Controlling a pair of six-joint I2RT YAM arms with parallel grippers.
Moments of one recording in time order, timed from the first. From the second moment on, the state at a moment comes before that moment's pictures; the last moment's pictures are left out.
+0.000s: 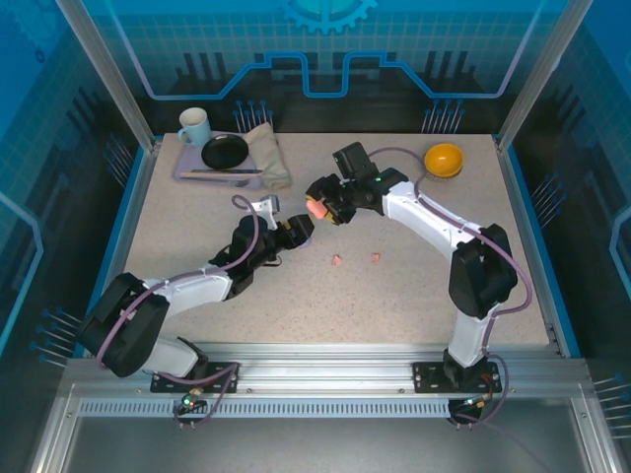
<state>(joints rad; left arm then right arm) -0.53 1.42 0.58 0.55 0.08 -0.83 0.58 1.83 1.56 -0.60 -0.29 1.27</state>
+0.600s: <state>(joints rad) -0.54 1.49 0.65 0.60 0.08 -0.86 0.59 1.81 1.52 -0.56 -0.31 1.29</state>
